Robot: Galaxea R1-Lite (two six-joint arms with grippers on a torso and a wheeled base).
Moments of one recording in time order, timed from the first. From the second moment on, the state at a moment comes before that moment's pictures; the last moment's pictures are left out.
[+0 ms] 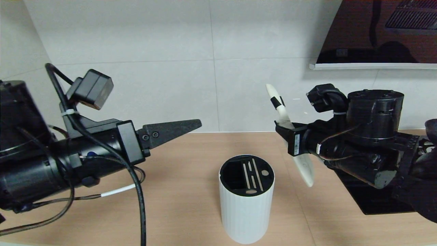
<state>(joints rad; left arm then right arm) -0.46 1.40 -0.68 -0.69 -0.49 -0.60 0.68 1.68 -0.88 -0.64 -0.27 0.08</state>
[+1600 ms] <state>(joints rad) -0.62 1.81 -0.67 -1.15 -0.32 -0.79 0.96 1.68 -0.84 -0.59 -0.24 0.18</state>
